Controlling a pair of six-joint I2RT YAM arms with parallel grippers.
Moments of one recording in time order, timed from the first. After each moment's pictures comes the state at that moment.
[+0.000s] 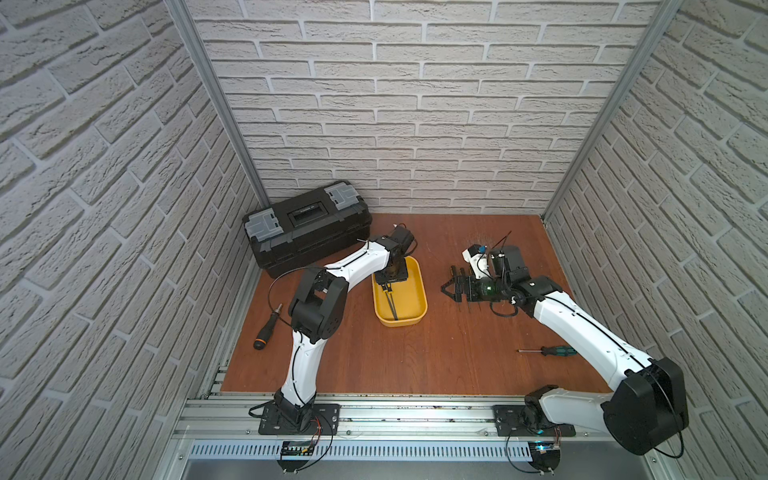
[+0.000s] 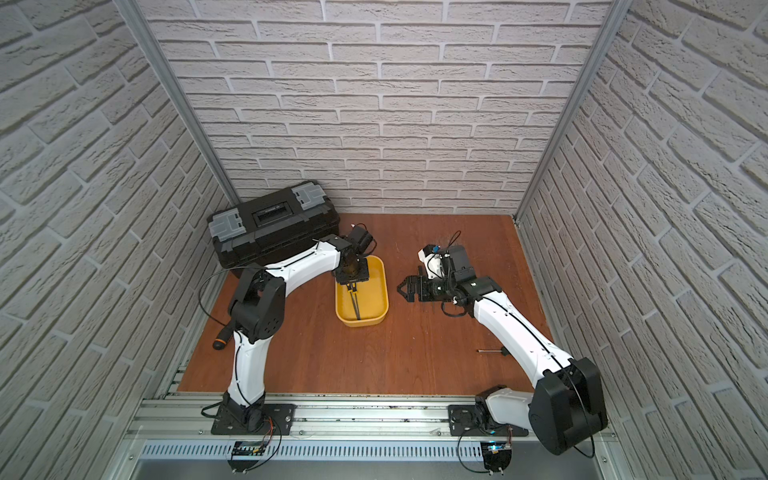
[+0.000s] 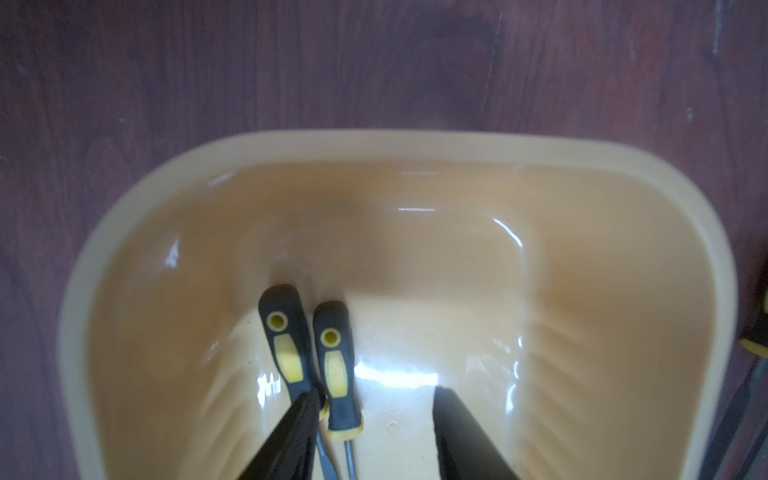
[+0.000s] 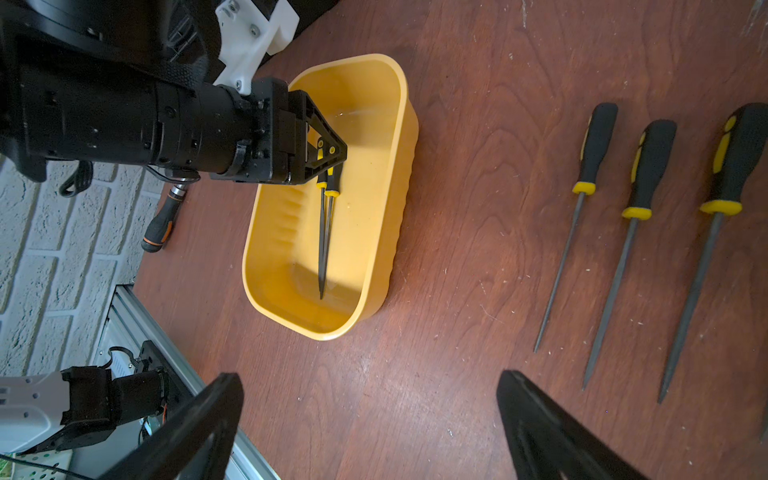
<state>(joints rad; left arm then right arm) -0.60 2.10 1.69 -0.86 -0.10 -0.71 0.30 1.27 0.97 -0.57 -0.41 0.32</state>
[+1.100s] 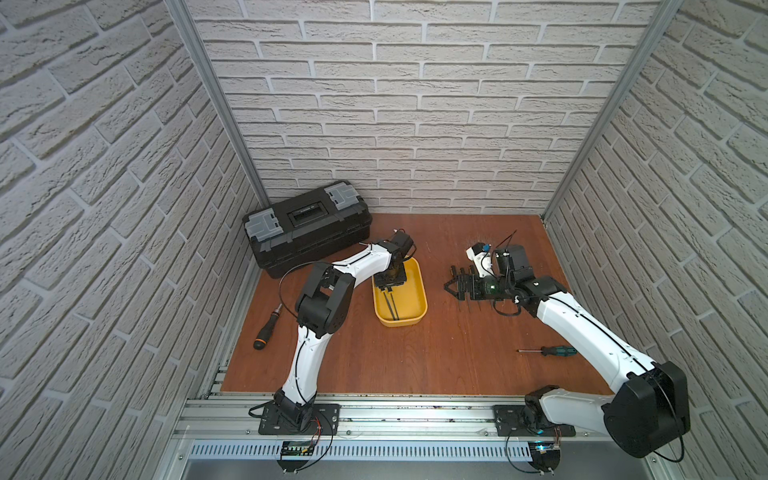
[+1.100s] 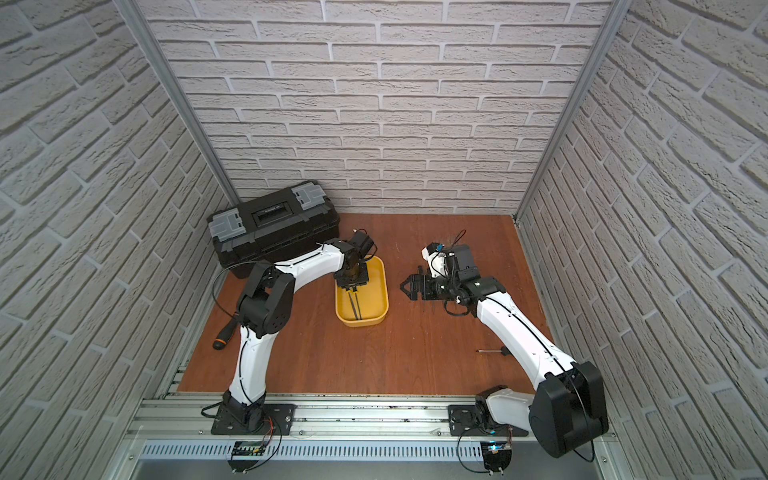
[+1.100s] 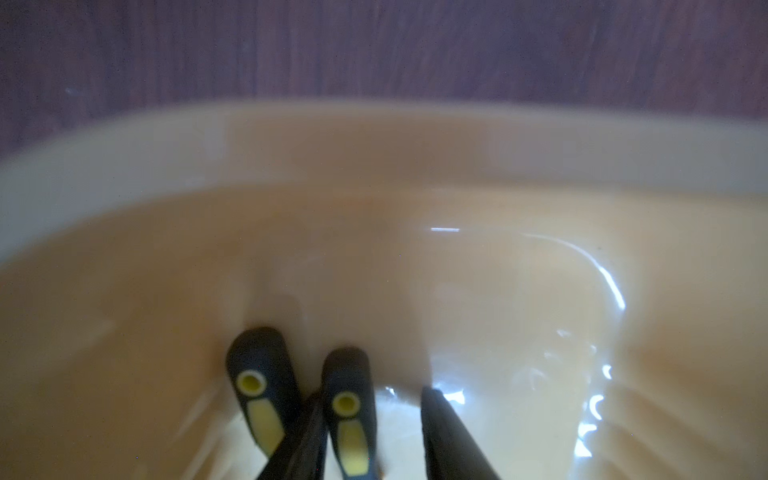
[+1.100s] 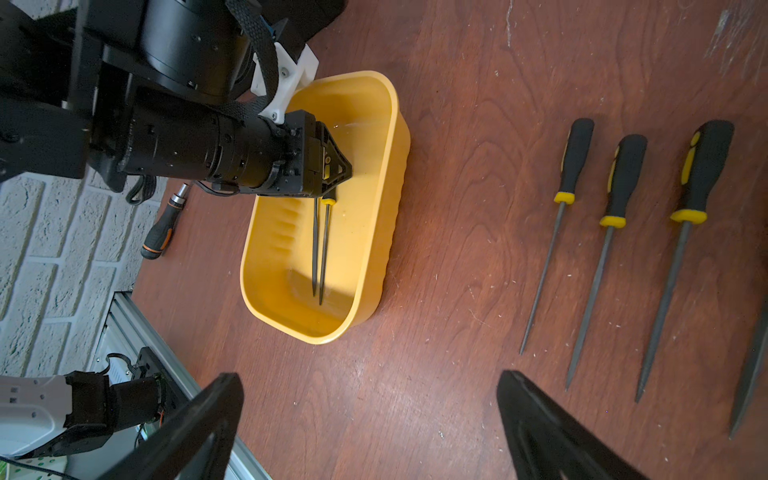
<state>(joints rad) -0.59 2.18 1.69 -0.85 -0.11 -0.73 0.27 1.26 0.97 -0.57 -0.42 0.30</state>
